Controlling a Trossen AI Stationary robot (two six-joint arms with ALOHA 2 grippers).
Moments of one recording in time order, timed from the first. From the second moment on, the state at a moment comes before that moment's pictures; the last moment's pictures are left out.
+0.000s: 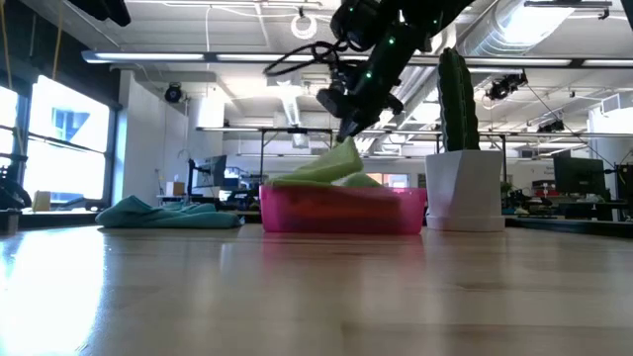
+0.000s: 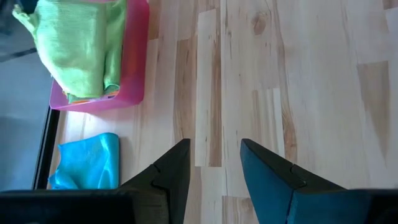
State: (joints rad) left arm -0.64 1.36 1.19 -1.17 -0.69 -0.58; right arm -0.28 1.77 1.34 -0.38 0.52 0.19
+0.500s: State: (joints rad) left arm -0.62 1.36 1.19 -1.17 -0.75 -0.58; right arm -0.34 1.76 1.34 -0.45 0.39 0.05
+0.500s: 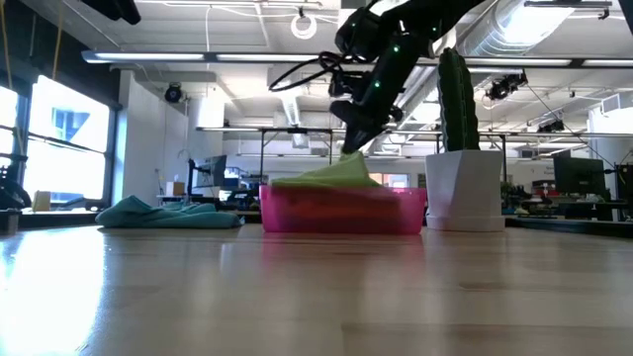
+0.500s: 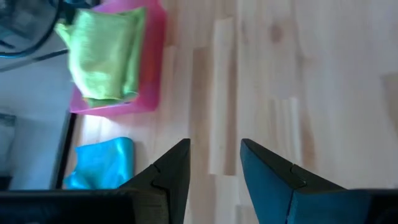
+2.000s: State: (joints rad) left arm 0.55 1.37 0.68 -0.33 -0.27 0.02; right arm 0.48 1.70 1.34 -0.55 0.51 0.64
